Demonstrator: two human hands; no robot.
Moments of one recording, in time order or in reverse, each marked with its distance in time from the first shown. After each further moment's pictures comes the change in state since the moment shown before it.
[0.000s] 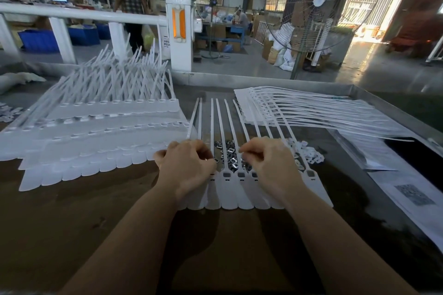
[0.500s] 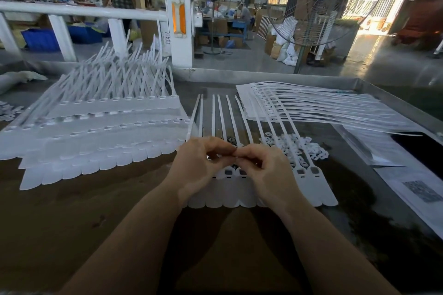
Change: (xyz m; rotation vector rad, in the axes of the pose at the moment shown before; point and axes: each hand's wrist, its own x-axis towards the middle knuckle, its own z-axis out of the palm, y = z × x) left_hand -0.005 0.008 0.002 -0.397 -0.134 0.247; right_hand -0.012 0.009 0.017 0.294 0.001 -0.070
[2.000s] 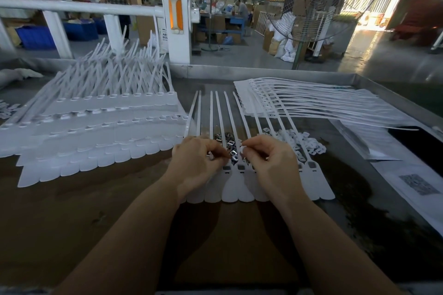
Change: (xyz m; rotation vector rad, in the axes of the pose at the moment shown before) left_hand 0.001 0.007 -0.001 0.280 -0.116 -0.117; right_hand -0.001 0.001 -0.004 0.024 0.192 0.112
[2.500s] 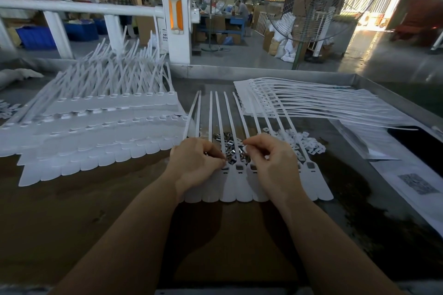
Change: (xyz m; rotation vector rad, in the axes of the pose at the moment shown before) left_hand -0.002 0.001 -0.002 -0.086 -0.013 -0.146; right_hand -0.002 -0.001 0.000 -0.095 0.010 -0.027
